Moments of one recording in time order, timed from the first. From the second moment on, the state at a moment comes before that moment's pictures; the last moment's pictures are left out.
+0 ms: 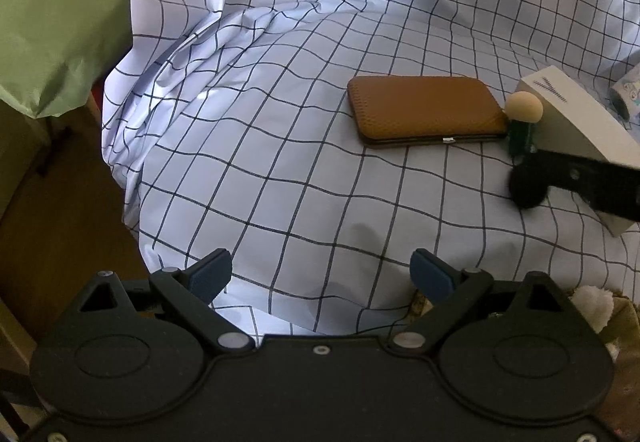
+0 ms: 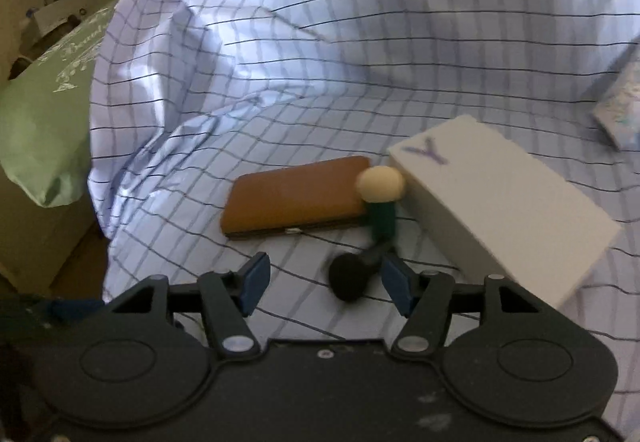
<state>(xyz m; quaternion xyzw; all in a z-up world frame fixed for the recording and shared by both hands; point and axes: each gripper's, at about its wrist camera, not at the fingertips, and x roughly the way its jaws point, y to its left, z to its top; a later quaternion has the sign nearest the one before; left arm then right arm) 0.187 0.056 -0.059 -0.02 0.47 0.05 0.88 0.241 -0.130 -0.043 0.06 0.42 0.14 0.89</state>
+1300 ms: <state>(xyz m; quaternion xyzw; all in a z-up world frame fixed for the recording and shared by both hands) 0.272 -0.075 -0.072 -0.07 0.49 0.06 0.87 0.150 -0.235 -0.029 0.15 0.36 -0.02 0.92</state>
